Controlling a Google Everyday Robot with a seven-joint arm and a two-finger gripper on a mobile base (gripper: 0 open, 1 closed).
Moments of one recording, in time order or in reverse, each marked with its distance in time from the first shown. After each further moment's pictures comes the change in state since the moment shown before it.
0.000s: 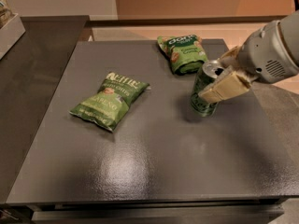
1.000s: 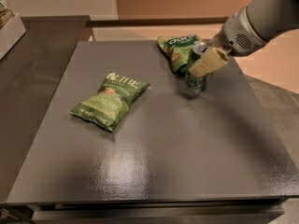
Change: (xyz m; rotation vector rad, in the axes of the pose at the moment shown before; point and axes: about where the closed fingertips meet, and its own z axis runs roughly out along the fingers) arm -0.006 -0.090 0.035 0.058 0.063 0.099
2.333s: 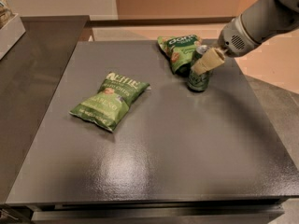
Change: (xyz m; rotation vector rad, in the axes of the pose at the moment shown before) arm 0.022 -0.050 0.036 -0.009 0.016 0.129
